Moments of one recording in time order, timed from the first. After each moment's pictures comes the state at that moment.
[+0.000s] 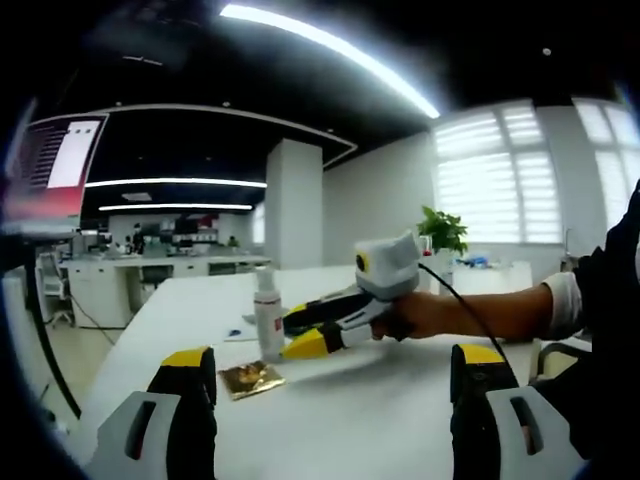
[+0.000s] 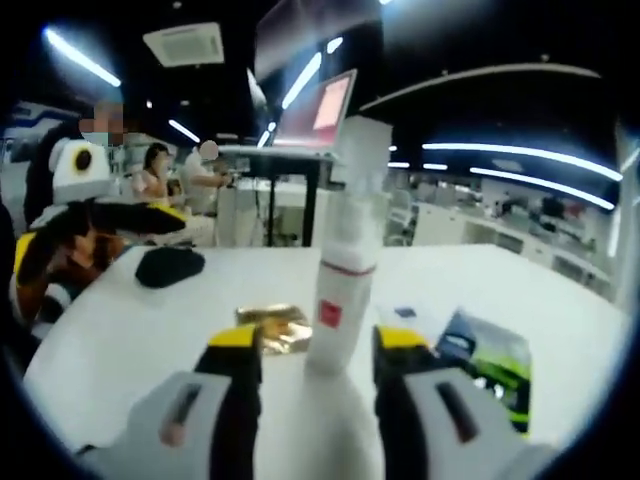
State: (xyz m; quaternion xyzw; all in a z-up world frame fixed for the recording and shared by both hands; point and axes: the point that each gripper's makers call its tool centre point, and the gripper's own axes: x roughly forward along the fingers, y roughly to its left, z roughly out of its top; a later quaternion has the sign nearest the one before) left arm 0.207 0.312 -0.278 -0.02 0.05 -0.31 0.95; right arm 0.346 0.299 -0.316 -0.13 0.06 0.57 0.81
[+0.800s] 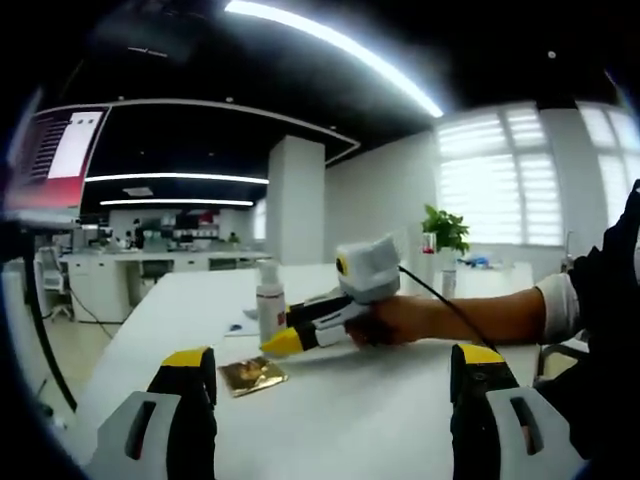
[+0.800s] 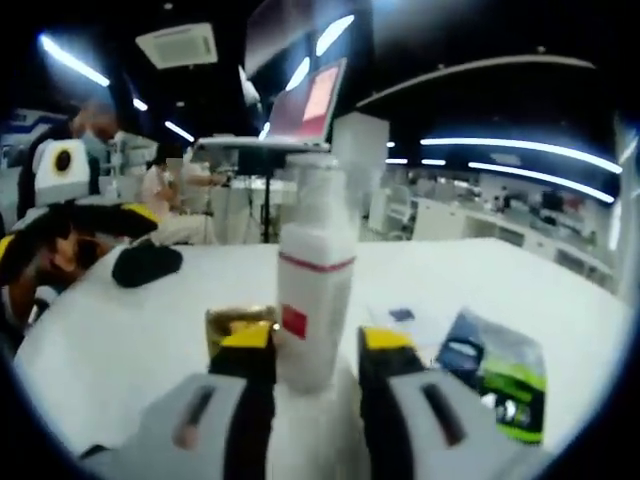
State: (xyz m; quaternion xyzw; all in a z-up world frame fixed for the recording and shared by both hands) left arm 0.213 0.312 -0.284 -0.02 0.05 -0.31 0.95; right arm 0.362 0.310 -0.326 -0.13 0.06 0.57 0.81
